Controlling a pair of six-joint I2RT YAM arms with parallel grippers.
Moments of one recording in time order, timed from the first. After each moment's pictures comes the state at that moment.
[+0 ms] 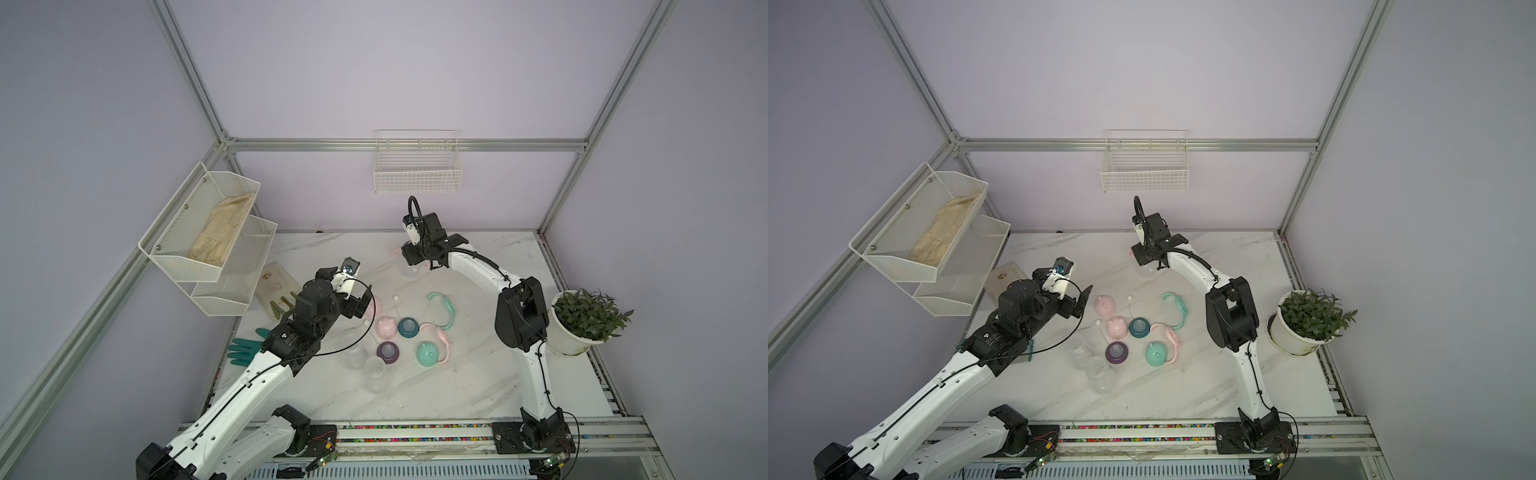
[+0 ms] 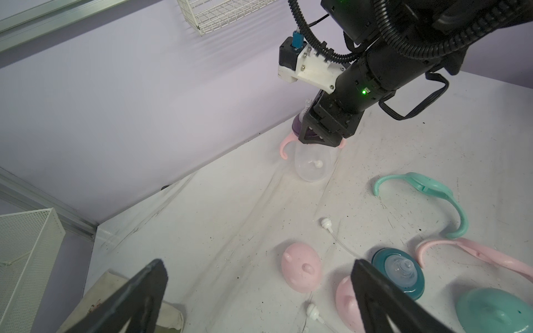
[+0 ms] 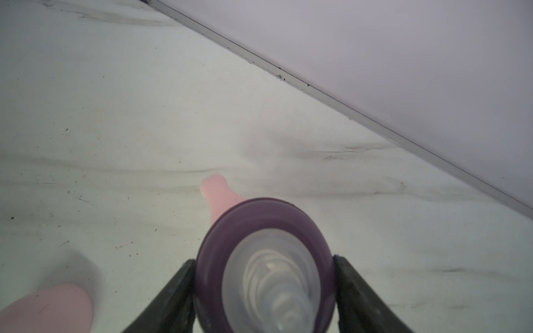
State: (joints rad) left arm -0.49 0.95 0.85 -0.21 -0.17 0.21; right arm 0.50 2.23 2.00 -0.53 0.06 -0.09
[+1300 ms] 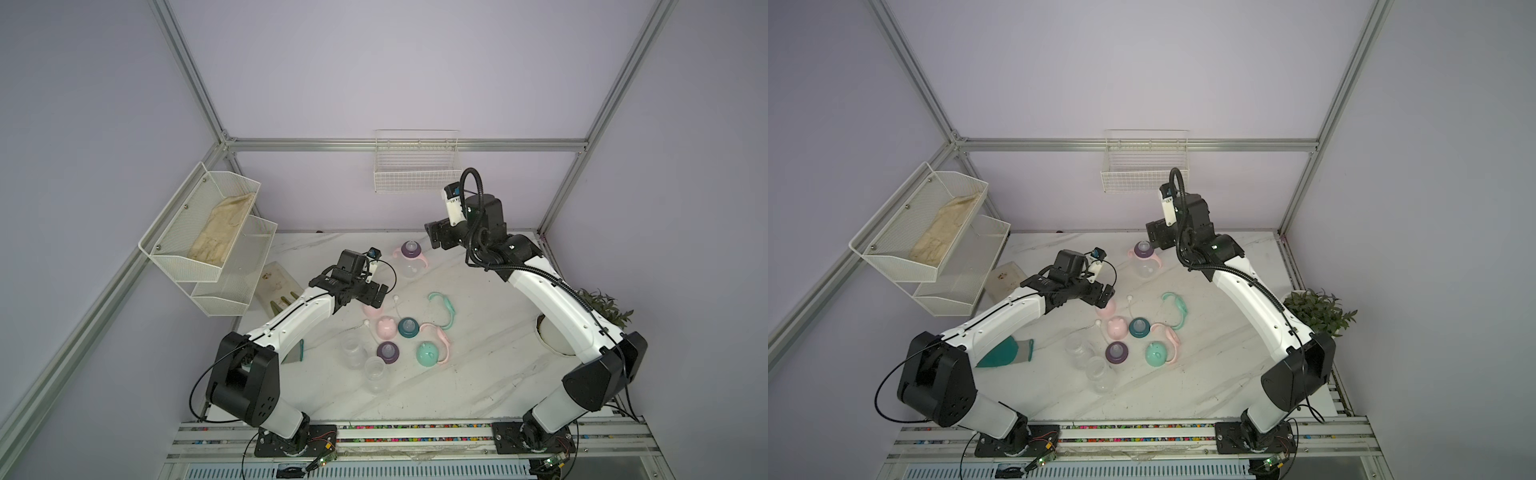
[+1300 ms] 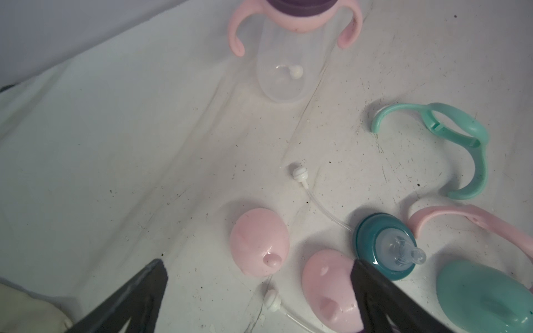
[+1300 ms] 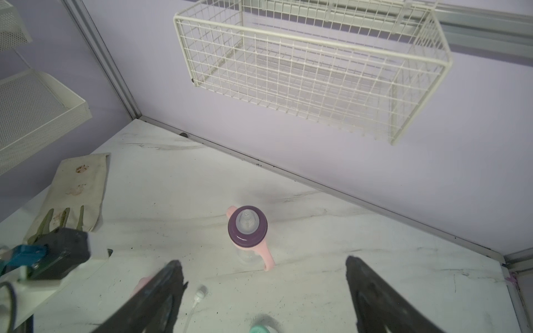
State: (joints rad) left arm -0.42 1.57 1.20 -0.48 0.04 0.08; right arm 0.50 1.59 1.68 -0.50 0.13 0.00
